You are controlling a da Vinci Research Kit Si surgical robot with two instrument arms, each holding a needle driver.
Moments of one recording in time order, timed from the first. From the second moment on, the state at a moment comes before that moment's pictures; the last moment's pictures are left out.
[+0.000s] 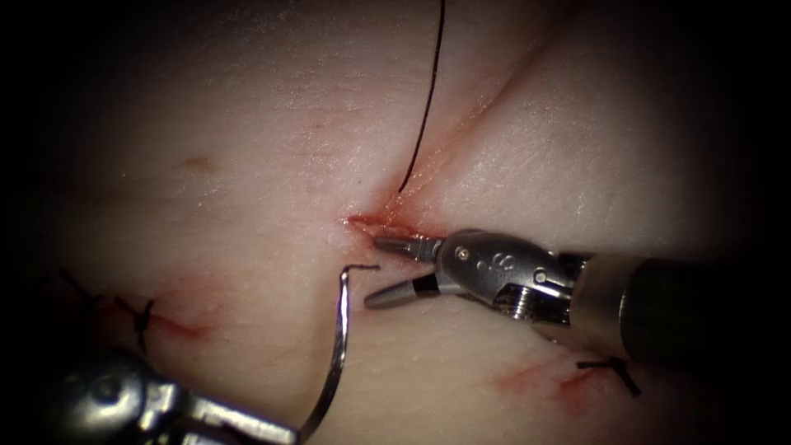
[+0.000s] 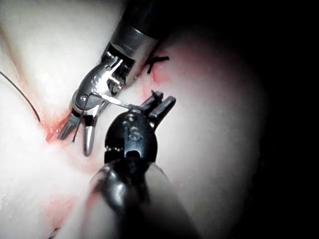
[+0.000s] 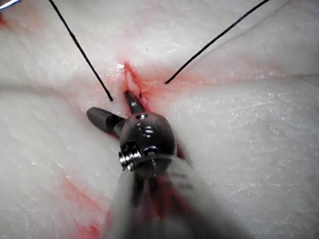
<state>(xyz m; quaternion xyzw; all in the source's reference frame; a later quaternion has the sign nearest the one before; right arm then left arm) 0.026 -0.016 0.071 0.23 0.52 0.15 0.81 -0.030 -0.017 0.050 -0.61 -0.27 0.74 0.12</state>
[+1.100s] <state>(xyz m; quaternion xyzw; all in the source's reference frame) 0.028 -0.014 0.066 0.16 0.55 0.14 0.81 -0.030 -0.016 0.048 -0.62 -0.20 0.76 0.09</state>
